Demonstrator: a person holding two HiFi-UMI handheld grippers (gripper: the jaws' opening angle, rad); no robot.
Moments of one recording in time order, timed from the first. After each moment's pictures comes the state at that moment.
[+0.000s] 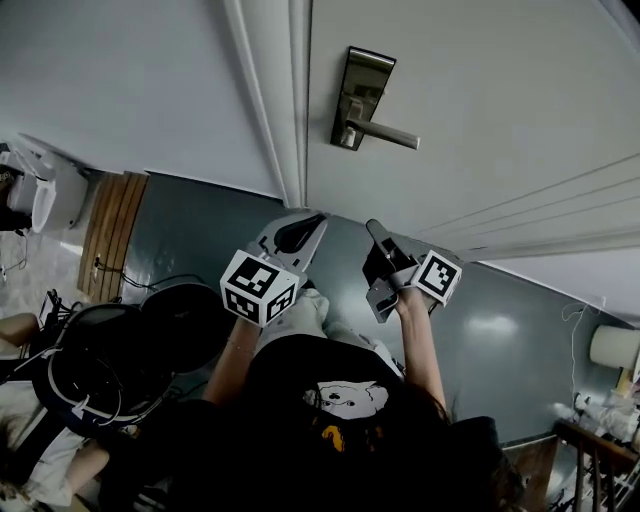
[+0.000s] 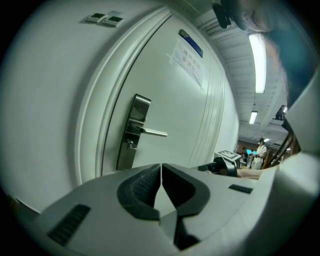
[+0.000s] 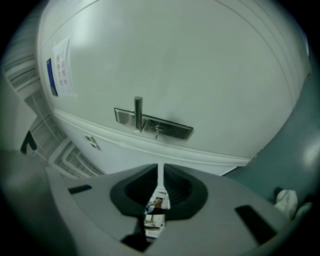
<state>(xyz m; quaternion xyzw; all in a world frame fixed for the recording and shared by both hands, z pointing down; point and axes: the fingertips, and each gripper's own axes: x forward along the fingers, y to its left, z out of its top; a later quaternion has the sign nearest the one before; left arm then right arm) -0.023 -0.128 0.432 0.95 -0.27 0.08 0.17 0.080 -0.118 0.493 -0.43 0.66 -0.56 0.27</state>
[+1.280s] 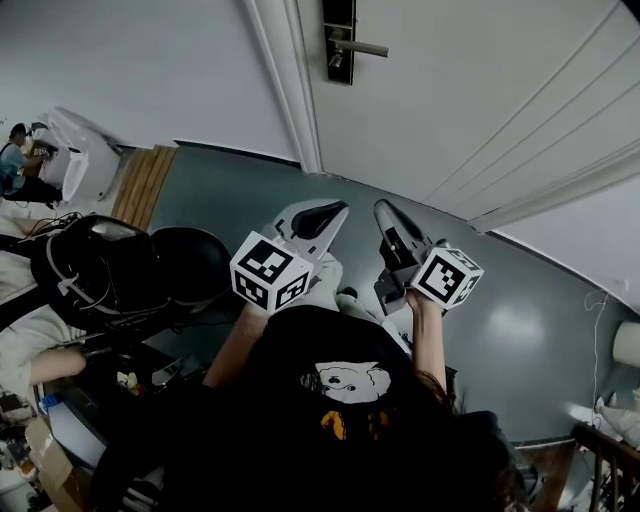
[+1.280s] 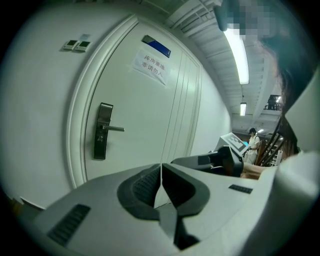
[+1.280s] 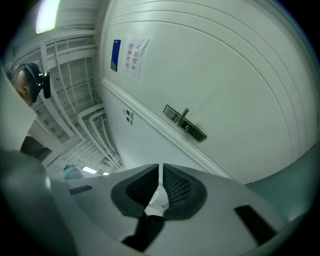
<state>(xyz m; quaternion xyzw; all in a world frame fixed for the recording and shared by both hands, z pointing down) 0.011 0.078 0.407 0.95 -0.26 0.09 0.12 0.076 0.074 0.427 -0.44 0.79 -0.39 0.18</state>
